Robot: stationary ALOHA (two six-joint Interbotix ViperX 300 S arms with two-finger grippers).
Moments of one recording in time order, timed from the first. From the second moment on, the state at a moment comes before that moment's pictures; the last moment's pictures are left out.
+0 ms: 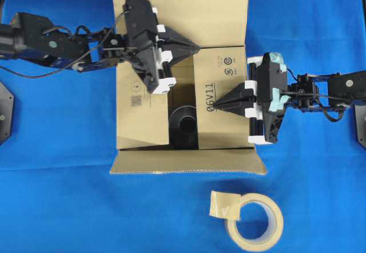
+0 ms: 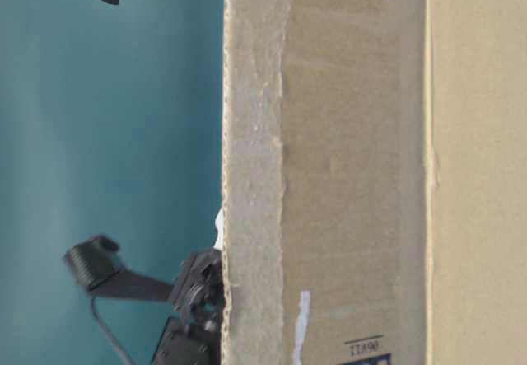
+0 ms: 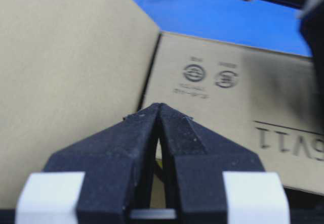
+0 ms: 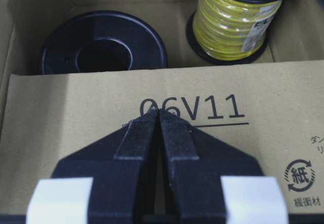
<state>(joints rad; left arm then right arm) 0.23 0.09 0.66 -0.04 -0.44 -0.01 -0.02 -0.16 0.92 0.02 -0.27 0.14</state>
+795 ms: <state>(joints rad) 0.25 0.15 0.64 -0.04 -0.49 0.01 -0.01 -0.18 0.92 0.02 -0.28 0.14</state>
